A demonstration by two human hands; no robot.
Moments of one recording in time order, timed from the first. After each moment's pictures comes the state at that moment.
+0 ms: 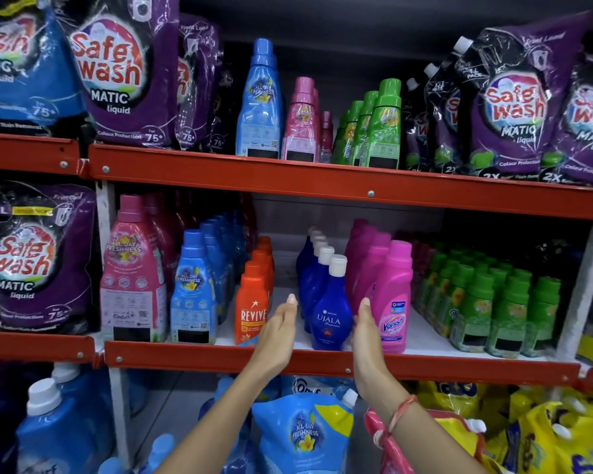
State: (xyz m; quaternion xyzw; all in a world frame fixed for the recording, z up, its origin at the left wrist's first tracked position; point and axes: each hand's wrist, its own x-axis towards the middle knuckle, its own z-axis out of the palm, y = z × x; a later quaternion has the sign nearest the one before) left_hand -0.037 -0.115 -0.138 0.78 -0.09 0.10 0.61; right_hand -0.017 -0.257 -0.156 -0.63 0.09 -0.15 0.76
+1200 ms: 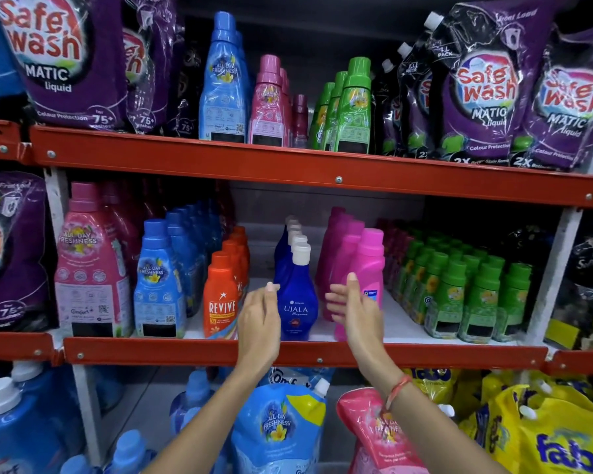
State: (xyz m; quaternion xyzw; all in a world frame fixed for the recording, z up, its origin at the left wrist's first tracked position) left_hand -0.042 -0.152 -0.139 0.75 -0.06 0.27 0.60; right_hand -0.041 -0.295 -0.121 -0.70 0.03 -0.24 0.67
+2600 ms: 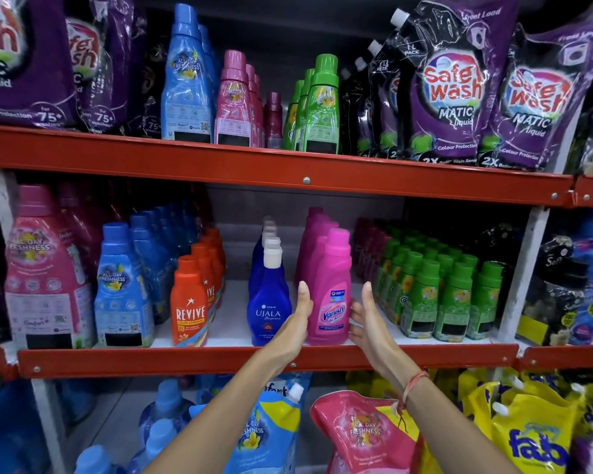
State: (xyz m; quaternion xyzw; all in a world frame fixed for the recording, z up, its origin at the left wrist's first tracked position) left_hand -0.031 -0.229 -0.125 0.74 -0.14 -0.12 0.64; right_hand -0.027 -0.373 -0.134 -0.69 0.02 -0.05 0.72
